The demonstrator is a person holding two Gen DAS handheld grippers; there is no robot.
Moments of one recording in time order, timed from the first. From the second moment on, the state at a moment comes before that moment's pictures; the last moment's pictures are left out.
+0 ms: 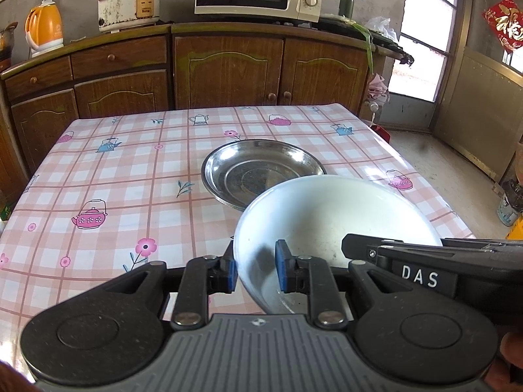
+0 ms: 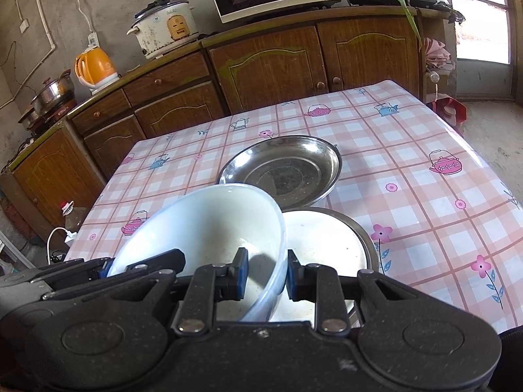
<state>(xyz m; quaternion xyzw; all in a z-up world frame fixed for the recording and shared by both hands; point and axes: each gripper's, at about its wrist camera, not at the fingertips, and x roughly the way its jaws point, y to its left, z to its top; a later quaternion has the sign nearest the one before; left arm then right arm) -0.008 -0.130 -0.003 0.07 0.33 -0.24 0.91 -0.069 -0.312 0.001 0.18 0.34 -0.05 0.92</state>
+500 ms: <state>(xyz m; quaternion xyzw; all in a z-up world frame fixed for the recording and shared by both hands) 0.000 -0.148 -0.016 0.08 0.34 -0.27 0.90 -0.066 -0.333 -0.014 0.19 0.35 -0.07 0.92</state>
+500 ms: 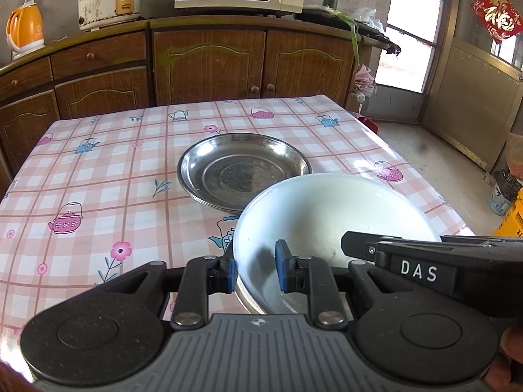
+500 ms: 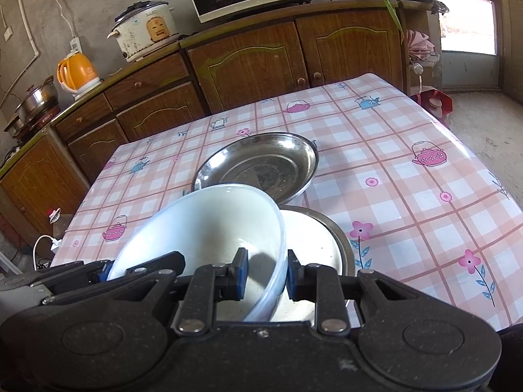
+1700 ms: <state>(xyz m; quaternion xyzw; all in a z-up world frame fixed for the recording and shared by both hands) 0.016 -0.175 -0.049 0.13 0.37 -0.26 0.89 -0.043 -0.361 -0.059 0.22 0.36 -0.05 0.90</state>
